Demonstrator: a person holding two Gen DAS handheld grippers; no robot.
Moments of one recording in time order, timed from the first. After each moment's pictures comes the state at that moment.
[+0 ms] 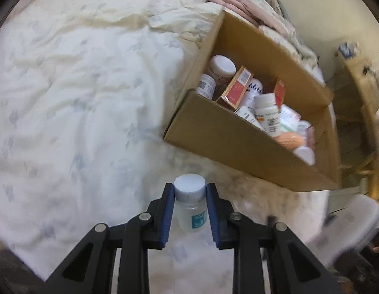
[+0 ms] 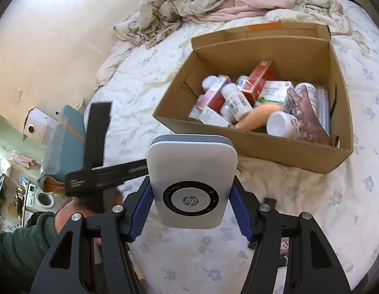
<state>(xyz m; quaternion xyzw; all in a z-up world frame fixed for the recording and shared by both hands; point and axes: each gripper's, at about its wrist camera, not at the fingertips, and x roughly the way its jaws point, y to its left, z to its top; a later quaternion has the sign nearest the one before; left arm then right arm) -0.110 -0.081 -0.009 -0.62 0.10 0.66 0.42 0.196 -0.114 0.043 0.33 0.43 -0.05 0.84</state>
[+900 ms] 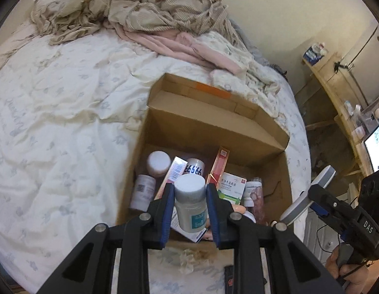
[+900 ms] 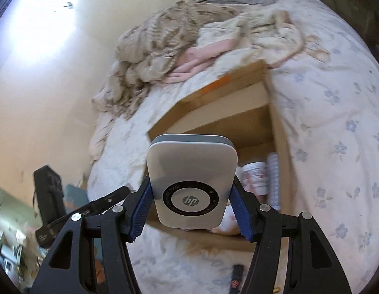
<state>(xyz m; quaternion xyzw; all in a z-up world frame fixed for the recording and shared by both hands) -0.112 0.020 0.079 -0.51 0.13 0.69 0.50 0.188 -0.249 0.058 0.44 0.31 -0.17 0.83</state>
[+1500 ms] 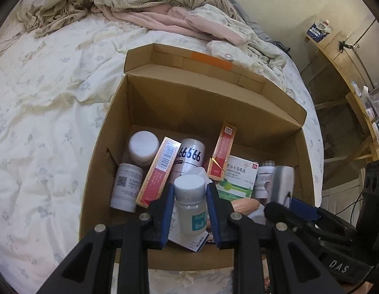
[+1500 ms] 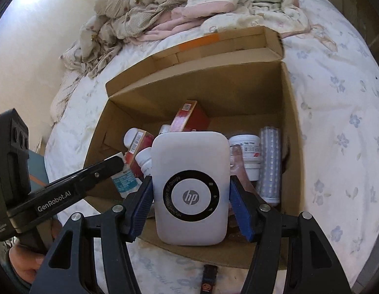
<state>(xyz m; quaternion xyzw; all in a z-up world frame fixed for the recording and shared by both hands) -0.097 0.044 0.030 -0.53 0.17 0.66 0.50 0.238 -0.224 0.005 0.35 0.44 -0.20 0.80</state>
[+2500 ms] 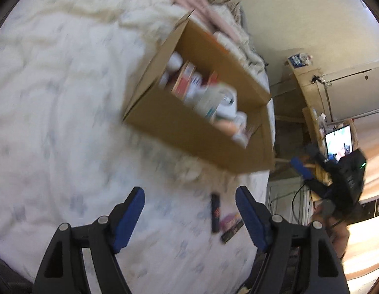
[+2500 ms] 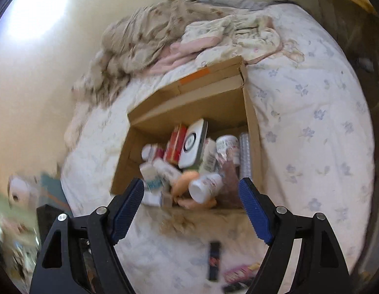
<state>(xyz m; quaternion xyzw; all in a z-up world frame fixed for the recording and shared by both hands) -0.111 -0.120 -0.002 -0.63 0.01 0.55 0.54 0.151 -0.204 0.074 0.37 0.36 -0.23 0.83</state>
